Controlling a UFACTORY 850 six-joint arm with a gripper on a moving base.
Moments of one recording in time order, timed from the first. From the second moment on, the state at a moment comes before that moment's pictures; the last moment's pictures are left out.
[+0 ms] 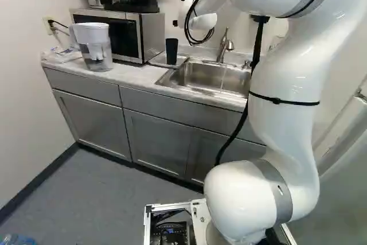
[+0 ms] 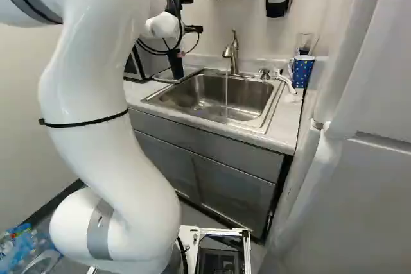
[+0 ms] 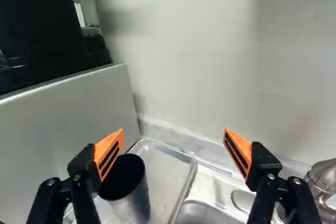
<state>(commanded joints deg) 2.2 -15.8 -75.8 0.1 21.8 0.1</state>
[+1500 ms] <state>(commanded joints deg) -6.1 -11.5 -73.9 0.1 16.7 0.1</state>
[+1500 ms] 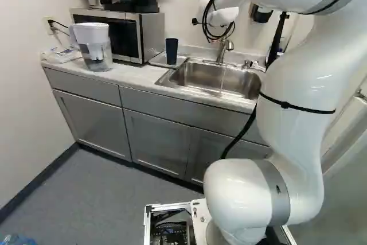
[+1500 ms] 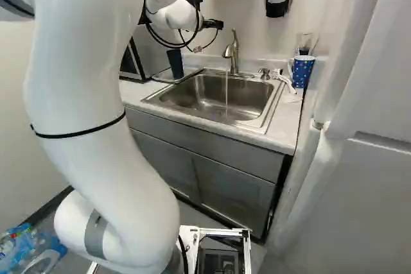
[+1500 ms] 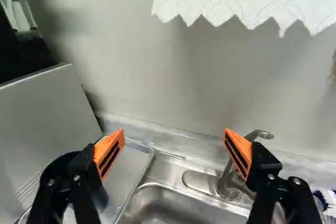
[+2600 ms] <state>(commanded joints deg) -10.6 -16.3 -79.1 0.1 20.7 0.1</state>
